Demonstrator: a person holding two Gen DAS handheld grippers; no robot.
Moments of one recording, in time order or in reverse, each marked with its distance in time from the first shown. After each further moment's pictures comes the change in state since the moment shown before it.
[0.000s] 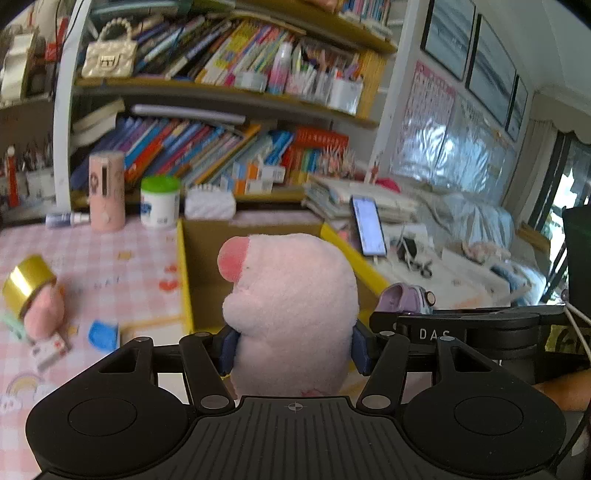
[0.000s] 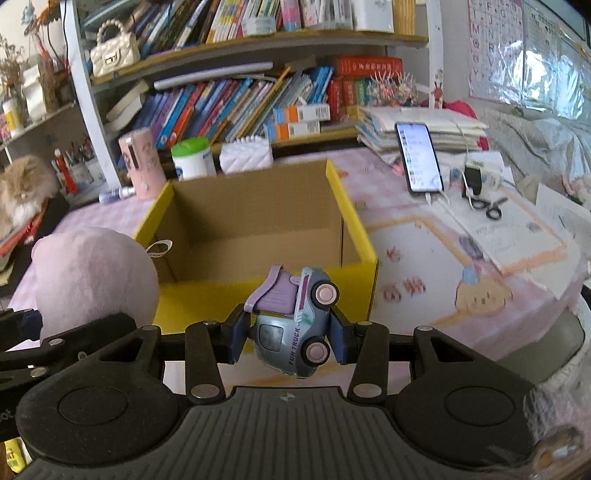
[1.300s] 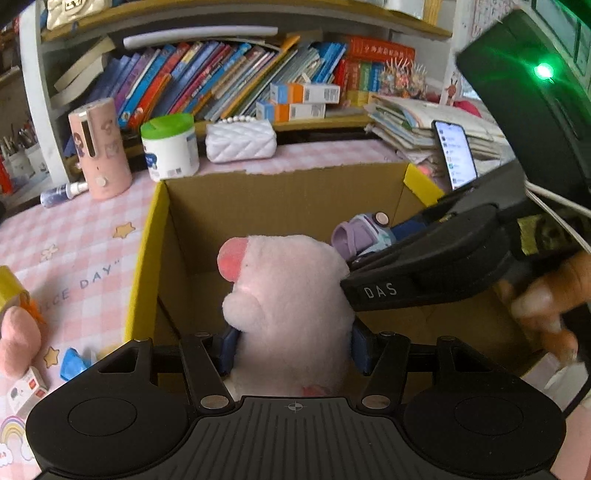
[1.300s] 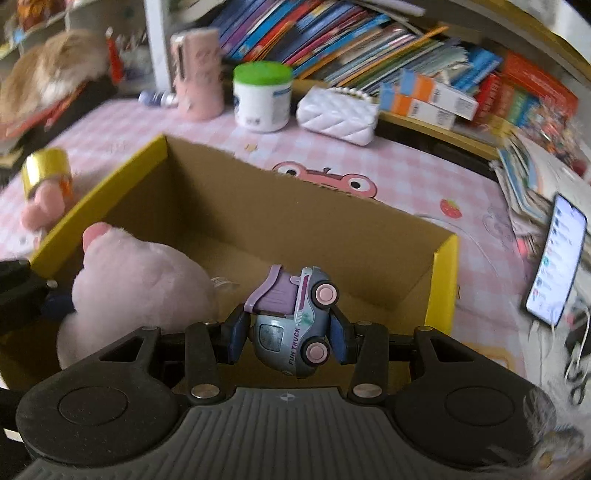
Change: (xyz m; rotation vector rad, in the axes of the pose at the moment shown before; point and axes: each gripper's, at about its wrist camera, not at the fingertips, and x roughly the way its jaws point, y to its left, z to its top) left arm 0.171 0.009 0.024 0.027 0.292 0.224; right arm 0.201 0.009 0.107 -0.489 0.267 0.220
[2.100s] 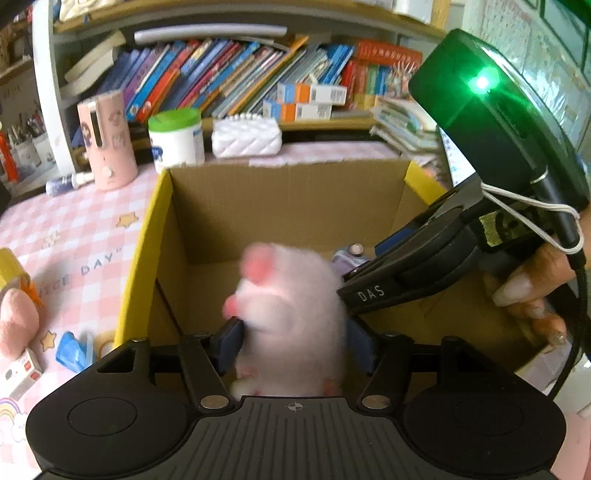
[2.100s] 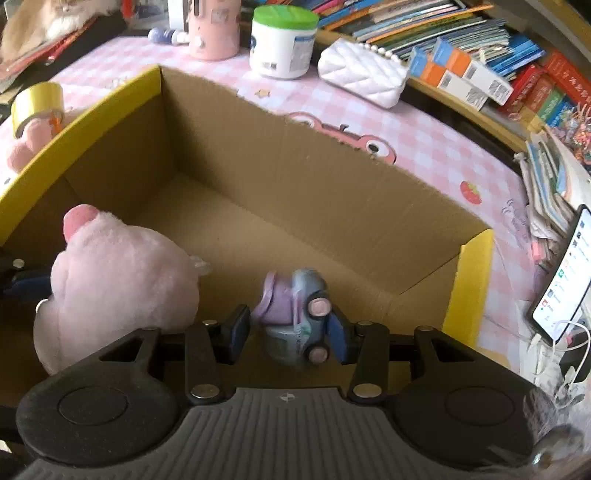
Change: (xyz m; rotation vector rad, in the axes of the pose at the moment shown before) left arm -0.011 -0.002 -0.008 -0.026 -0.037 0.004; right arm 0.028 0.001 0.001 -0.097 0.147 -0.009
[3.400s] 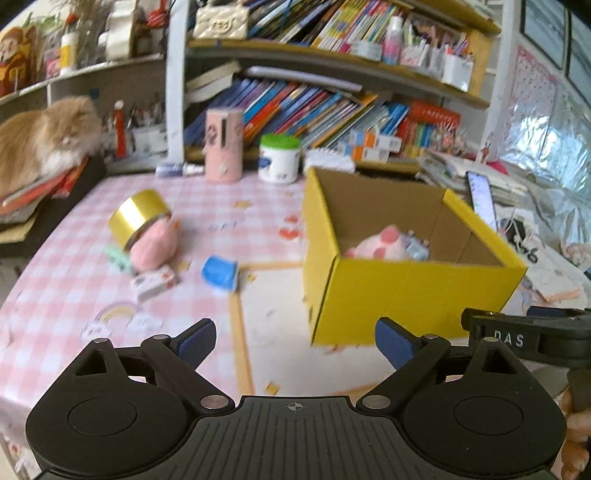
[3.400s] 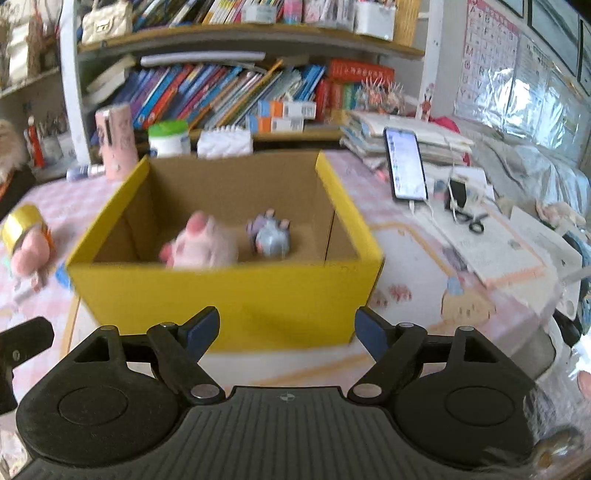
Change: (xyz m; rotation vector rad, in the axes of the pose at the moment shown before) left arm -0.135 0.079 -0.105 -0.144 -0.132 0.098; right arm -0.123 0.132 -0.145 0.543 -0.331 -0.346
